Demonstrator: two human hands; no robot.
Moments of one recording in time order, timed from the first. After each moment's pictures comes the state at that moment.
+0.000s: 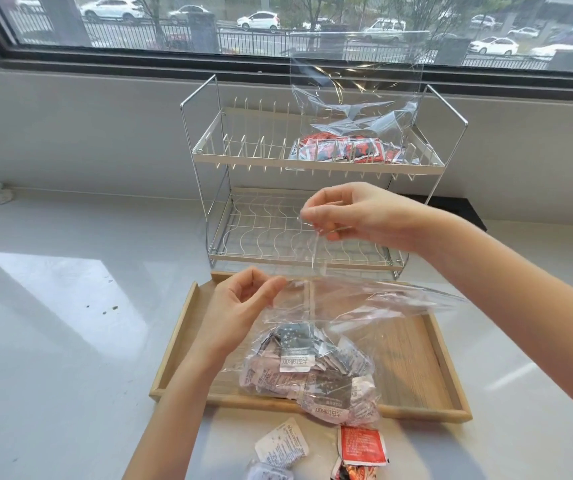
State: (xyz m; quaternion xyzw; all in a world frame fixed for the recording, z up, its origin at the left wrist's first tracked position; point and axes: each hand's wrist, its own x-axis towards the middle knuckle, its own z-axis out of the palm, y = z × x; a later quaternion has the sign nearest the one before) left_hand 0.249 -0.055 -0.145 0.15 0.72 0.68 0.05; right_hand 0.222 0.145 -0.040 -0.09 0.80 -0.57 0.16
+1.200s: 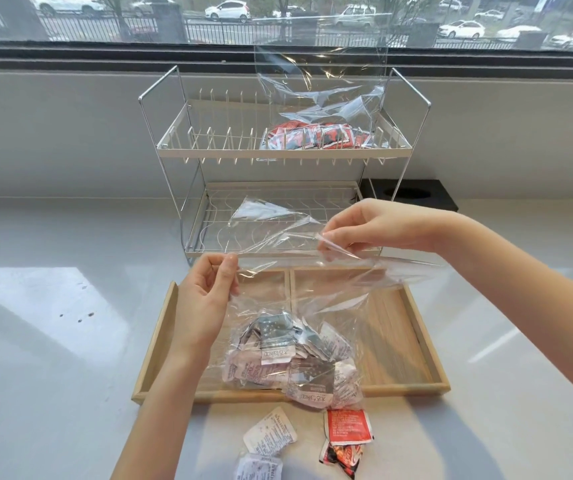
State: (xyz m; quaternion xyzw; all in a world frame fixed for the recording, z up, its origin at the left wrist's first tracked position) left_hand 0.246 -0.049 -0.152 0.10 0.70 0.70 -0.04; right_hand 0.249 0.193 -0.056 -0.11 0.86 -0.45 0.21
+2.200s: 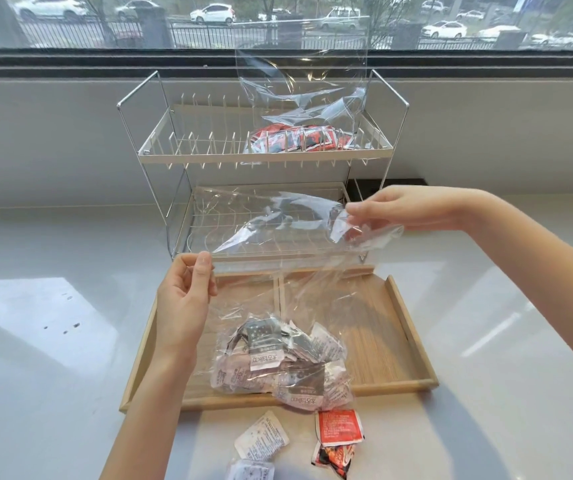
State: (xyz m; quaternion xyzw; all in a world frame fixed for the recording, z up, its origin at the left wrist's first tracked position) left_hand 0.241 -0.048 -0.152 0.07 0.71 0.70 -0.07; right_hand 0.254 0.237 -0.041 -0.04 0.90 -0.36 0.22
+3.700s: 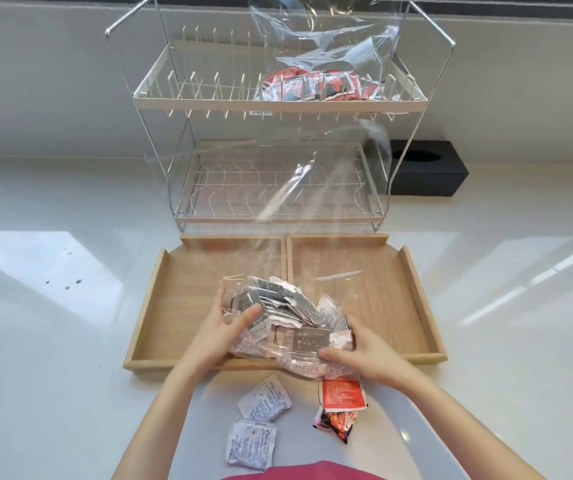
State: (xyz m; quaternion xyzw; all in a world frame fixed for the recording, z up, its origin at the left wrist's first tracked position) left_hand 0.265 -0.056 -0.235 0.01 0.83 0.49 0.25; right_hand 0.350 0.168 -0.251 0.14 0.83 -0.50 0.22
